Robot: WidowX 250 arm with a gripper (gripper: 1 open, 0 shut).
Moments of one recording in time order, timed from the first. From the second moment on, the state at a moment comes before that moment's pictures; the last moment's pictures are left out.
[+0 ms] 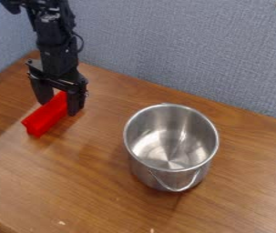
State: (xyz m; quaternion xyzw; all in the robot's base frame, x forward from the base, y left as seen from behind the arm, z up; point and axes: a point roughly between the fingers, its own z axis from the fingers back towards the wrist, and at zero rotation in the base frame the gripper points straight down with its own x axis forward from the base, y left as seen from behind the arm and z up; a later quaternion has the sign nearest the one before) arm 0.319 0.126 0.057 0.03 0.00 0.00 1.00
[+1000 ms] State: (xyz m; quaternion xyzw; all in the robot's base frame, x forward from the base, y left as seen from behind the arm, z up) arm 0.335 0.134 0.044 0.02 0.01 0.00 1.00
